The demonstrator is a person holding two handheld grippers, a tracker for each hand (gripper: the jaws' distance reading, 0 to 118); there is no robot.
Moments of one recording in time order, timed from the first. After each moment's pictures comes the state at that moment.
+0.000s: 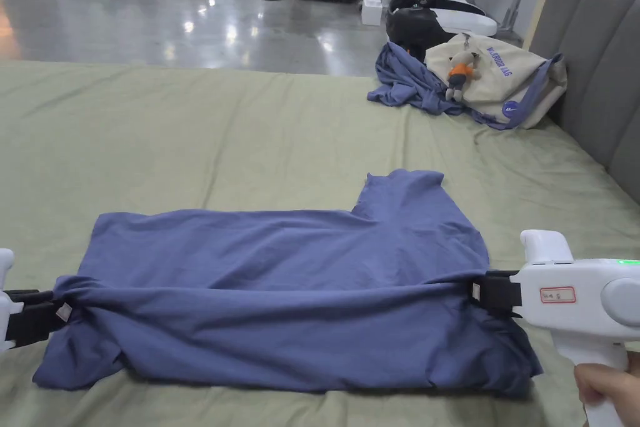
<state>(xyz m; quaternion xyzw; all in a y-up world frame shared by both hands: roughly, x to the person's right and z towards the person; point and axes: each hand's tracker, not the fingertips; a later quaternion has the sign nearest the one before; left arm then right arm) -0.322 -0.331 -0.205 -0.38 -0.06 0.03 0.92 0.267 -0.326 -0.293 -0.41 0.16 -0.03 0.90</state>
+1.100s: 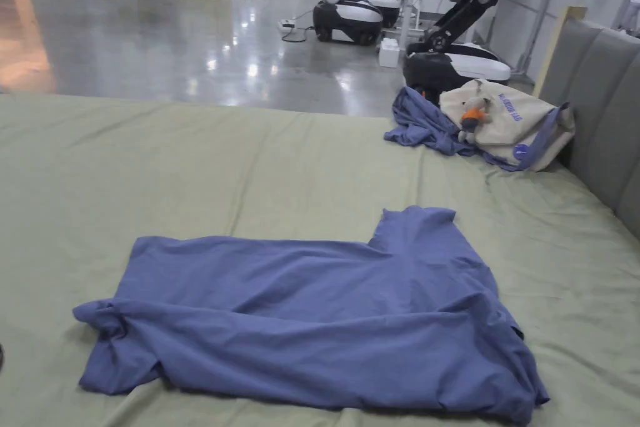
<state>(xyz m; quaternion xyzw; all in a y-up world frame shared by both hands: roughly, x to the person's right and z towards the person) -0.257 -0.260 0.030 -0.07 -0.01 -0.02 1.00 0.222 -0.235 -0.016 -0.02 -0.01 0.04 1.00</state>
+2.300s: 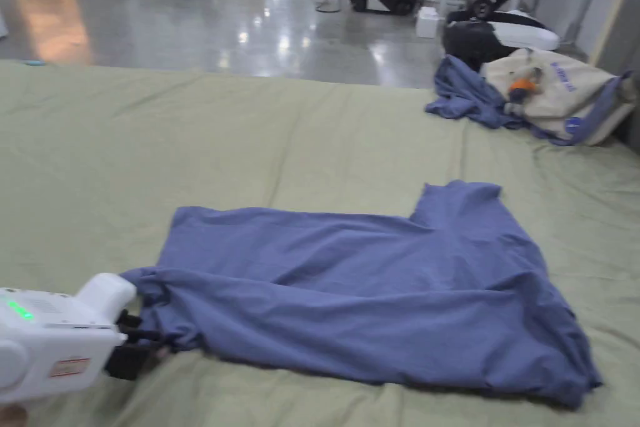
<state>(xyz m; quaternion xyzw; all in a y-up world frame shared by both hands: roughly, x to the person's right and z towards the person) -0.321 -0.365 -0.176 -0.41 -0.15 -0.08 0.89 0.224 -0.248 -0.051 -0.11 0.04 0.05 0.99</state>
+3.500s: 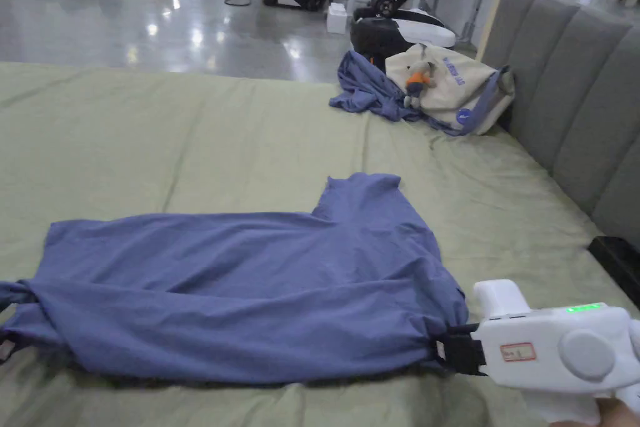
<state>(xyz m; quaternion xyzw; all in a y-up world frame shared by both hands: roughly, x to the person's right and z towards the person) -0.312 -0.305 -0.149 -0.37 -0.14 -0.04 0.92 0.280 -0.333 -0.229 -0.46 0.17 0.01 0.87</state>
